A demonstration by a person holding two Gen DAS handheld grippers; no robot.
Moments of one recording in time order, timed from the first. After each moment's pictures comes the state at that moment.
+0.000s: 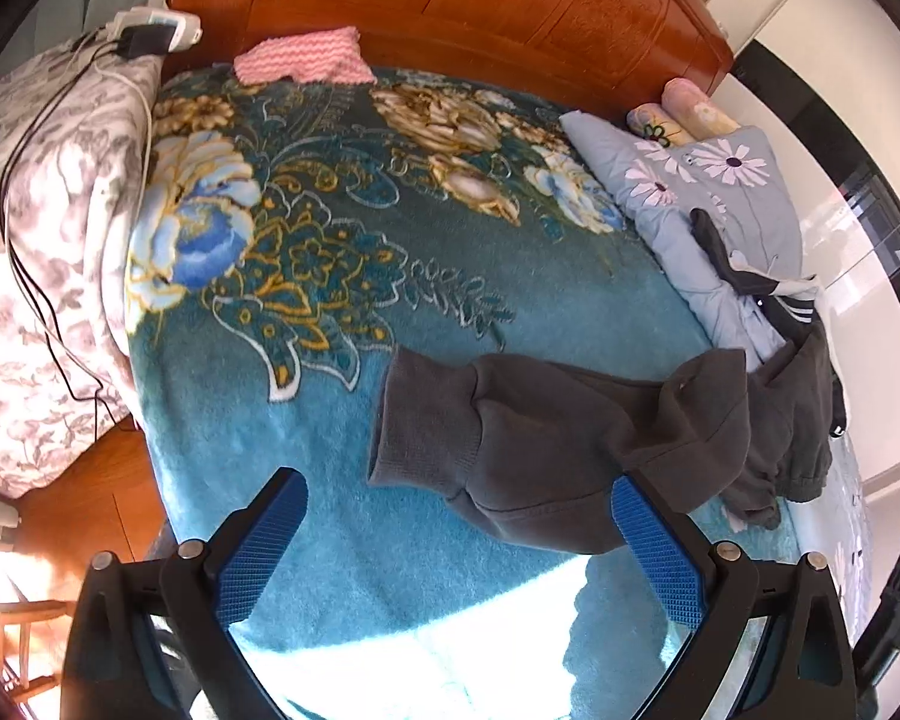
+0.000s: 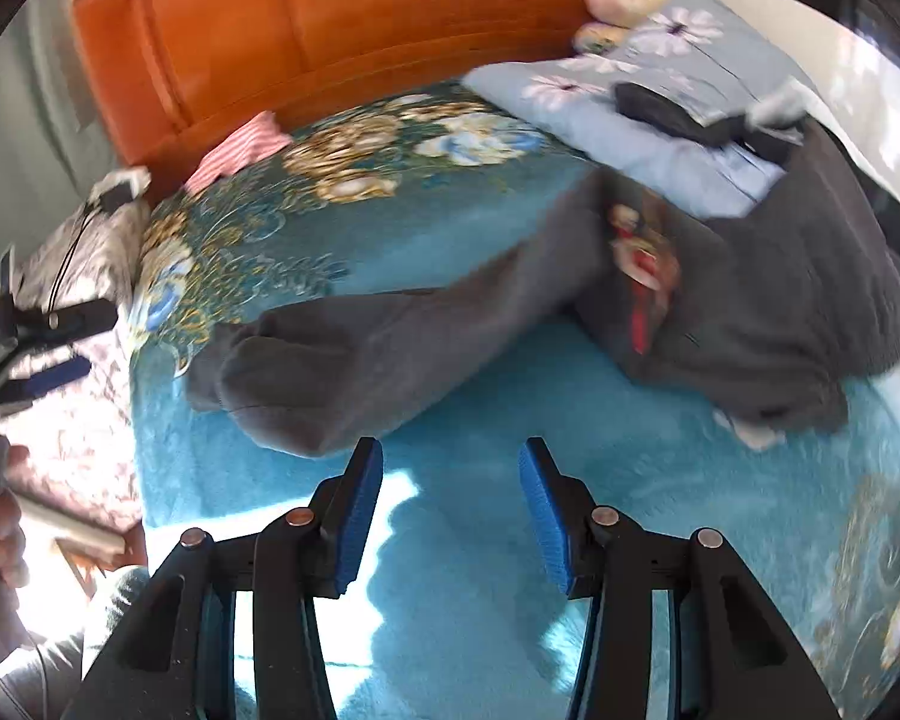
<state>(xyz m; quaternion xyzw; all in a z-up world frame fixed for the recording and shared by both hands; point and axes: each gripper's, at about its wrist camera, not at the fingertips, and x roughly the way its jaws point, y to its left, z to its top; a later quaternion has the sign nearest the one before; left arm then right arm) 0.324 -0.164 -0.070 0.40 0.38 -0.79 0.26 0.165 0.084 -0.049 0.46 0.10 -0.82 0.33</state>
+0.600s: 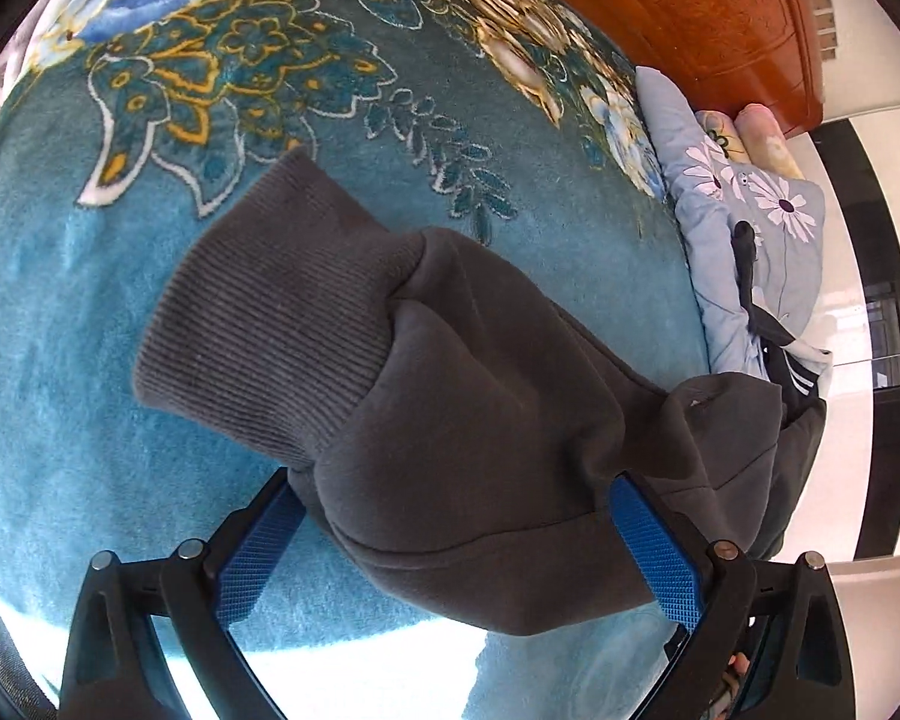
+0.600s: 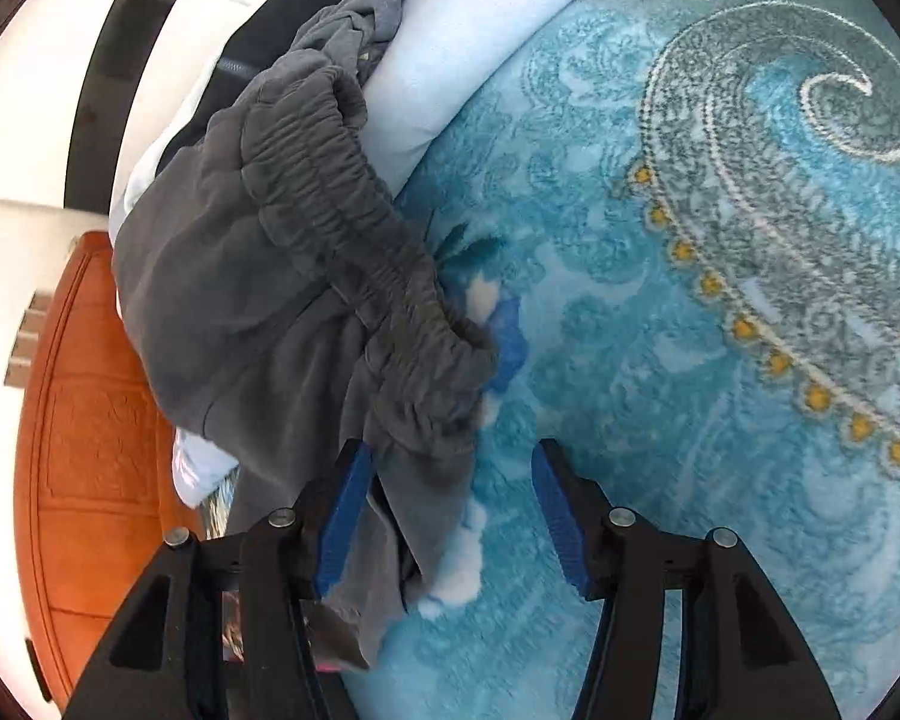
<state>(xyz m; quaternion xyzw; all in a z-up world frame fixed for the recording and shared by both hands) 0.269 -0.160 -0.145 0.37 0.56 -0.70 0.23 -0.008 0.285 -0.157 0.46 -0.48 -0.75 -0.02</state>
